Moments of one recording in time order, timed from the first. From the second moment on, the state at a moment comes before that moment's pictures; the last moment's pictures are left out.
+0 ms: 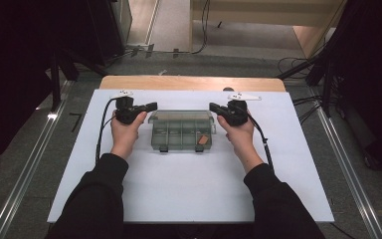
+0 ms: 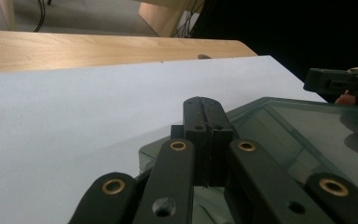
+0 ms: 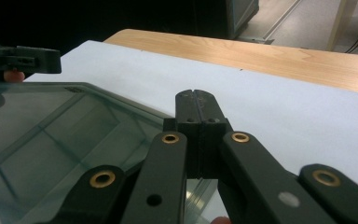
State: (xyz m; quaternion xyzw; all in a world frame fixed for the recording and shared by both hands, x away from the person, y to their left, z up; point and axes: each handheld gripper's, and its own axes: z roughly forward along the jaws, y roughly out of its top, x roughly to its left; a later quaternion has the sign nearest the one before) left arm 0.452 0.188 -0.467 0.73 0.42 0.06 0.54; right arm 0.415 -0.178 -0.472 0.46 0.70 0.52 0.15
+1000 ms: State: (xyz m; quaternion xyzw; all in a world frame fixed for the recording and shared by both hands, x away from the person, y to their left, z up) left arm 0.394 0.188 -0.476 0.73 0.39 0.08 0.55; right arm 0.364 -0.173 -0.483 0.42 0.73 0.51 0.17
